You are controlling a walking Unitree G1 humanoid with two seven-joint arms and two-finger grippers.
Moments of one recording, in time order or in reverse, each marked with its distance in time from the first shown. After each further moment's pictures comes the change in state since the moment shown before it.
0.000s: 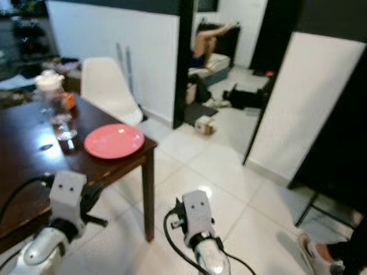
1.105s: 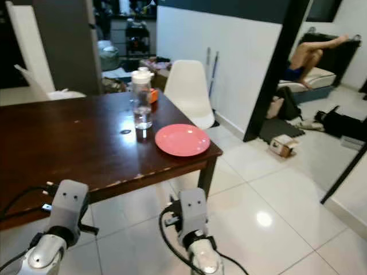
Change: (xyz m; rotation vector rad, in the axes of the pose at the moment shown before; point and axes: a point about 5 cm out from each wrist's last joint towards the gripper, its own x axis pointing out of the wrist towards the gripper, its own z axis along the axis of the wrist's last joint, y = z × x) left arm 0.005 -0.005 -0.030 0.098 0.124 0.087; right arm -0.006 -0.004 -0.005 0.053 0.004 -0.054
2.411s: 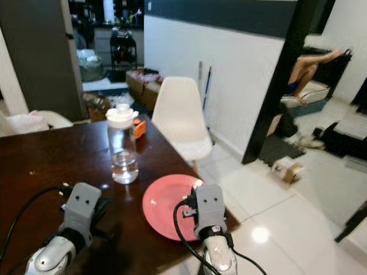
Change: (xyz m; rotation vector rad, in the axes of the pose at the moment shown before) left arm -0.008 -0.017 0.006 -0.047 -0.050 -0.265; right arm -0.003 -0.038 0.016 -0.102 -0.053 -0.238
